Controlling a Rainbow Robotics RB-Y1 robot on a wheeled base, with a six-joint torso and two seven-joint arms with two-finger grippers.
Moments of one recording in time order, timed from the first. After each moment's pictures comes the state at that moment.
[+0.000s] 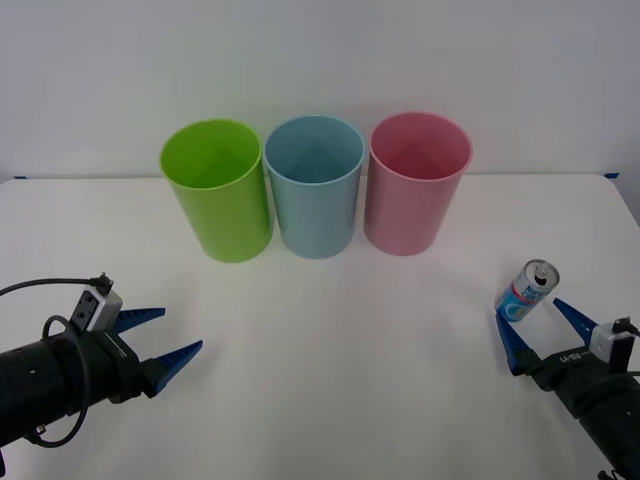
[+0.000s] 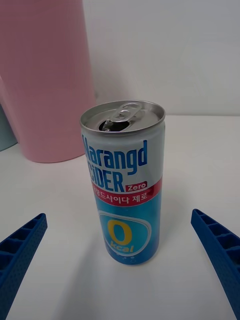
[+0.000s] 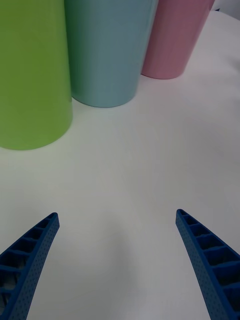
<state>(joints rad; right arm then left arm) 0.20 -0.26 -0.26 -1.35 0.91 -0.69 0.45 0.29 0.44 0.19 -2.02 -1.81 -1.01 0.64</state>
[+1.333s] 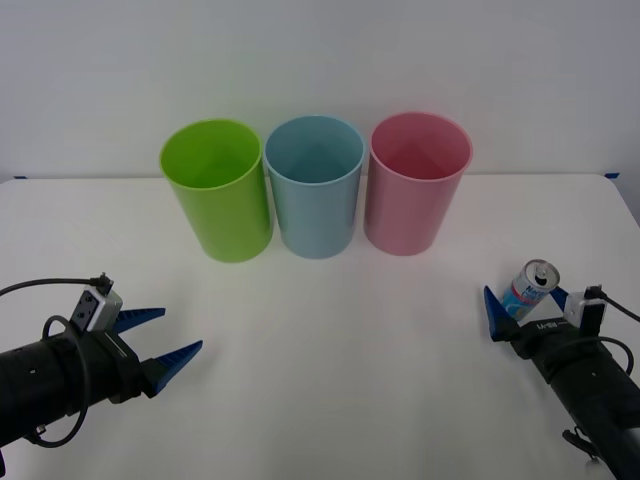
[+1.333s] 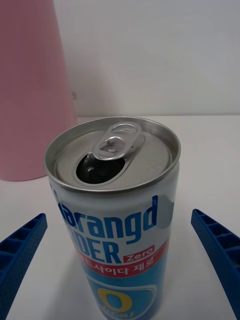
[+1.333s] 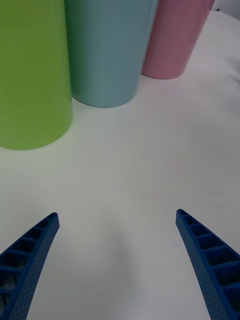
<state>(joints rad) 0.11 -0.26 -0.16 -1.35 0.86 -0.47 0.47 0.29 0.44 0.19 -2.02 -1.81 -1.01 0.64</state>
